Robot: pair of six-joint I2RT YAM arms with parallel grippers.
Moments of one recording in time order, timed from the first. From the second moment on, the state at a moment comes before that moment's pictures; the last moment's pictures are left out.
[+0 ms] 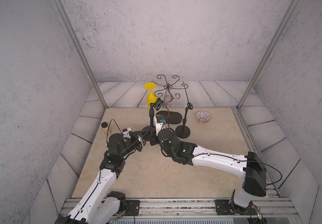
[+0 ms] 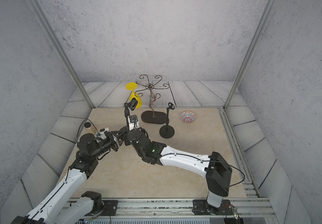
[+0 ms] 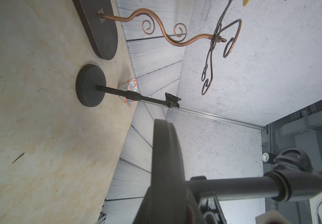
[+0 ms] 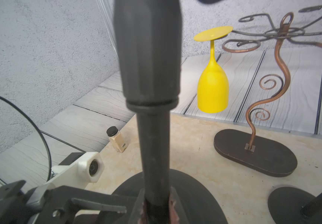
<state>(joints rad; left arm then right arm) -0.23 0.89 0.58 0.21 0.57 -1.69 1.14 1.71 1.40 0.09 0.54 0.35</state>
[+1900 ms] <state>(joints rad) -0.22 0.88 0.58 0.20 0.58 -1.70 1.22 1.80 1.43 0.35 0.81 0.17</state>
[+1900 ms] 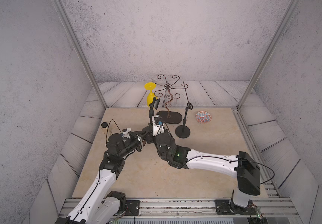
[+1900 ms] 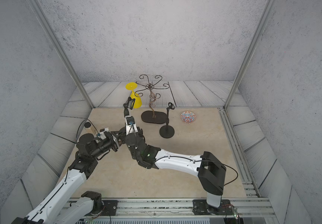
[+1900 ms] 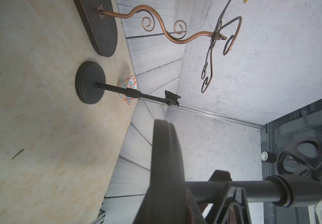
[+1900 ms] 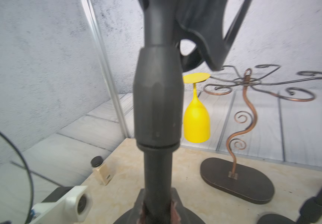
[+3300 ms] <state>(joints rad) -0.23 0.88 0.58 0.24 0.58 -1.72 0.75 1.80 1.52 0.09 -0.86 0.08</state>
